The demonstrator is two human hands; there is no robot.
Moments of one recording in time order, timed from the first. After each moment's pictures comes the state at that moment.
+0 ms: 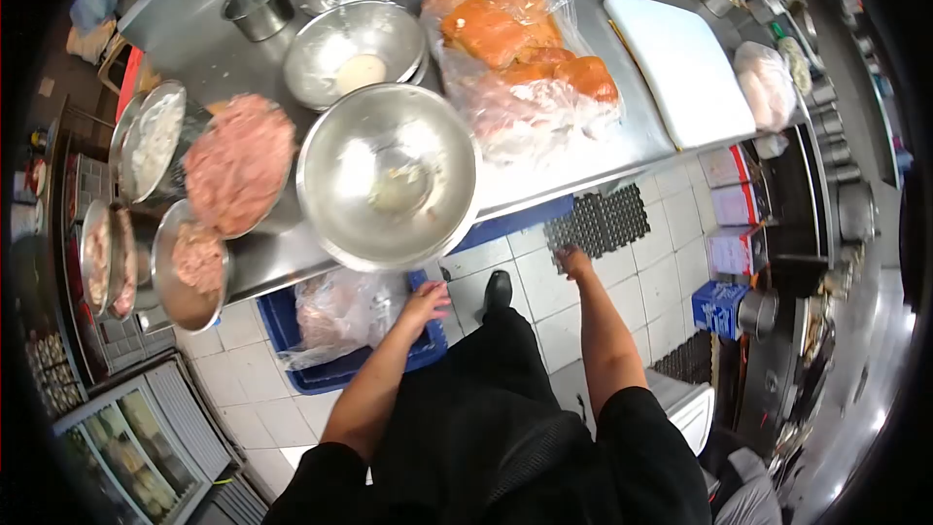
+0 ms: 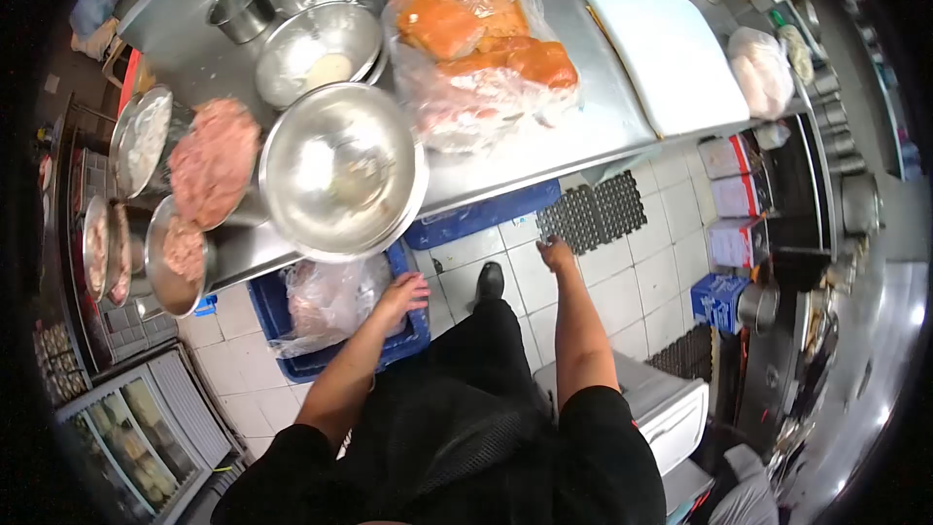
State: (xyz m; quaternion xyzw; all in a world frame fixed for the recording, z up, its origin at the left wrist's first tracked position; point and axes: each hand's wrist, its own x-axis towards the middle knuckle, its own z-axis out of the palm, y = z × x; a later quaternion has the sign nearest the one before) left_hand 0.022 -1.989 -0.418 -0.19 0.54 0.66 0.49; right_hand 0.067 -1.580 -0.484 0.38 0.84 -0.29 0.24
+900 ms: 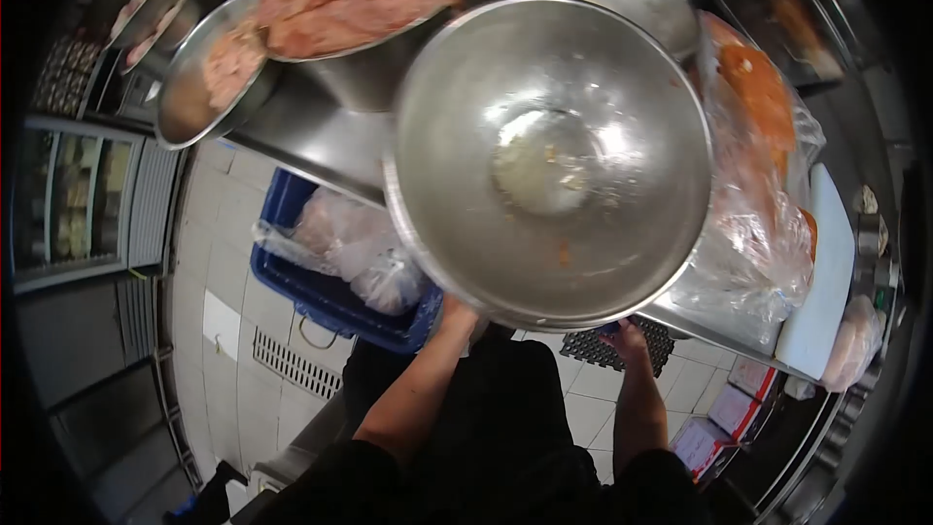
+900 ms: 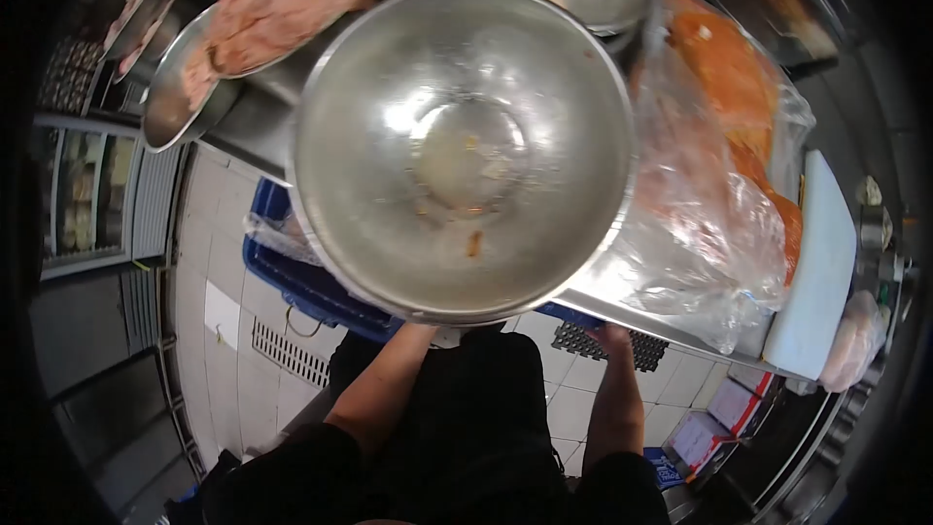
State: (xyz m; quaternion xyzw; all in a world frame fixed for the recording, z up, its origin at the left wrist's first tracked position) left_hand 0.013 -1.901 -0.426 -0.39 0.65 0.65 -0.07; right_hand -0.018 -1.494 -0.513 0.38 0.57 -0.65 0.33
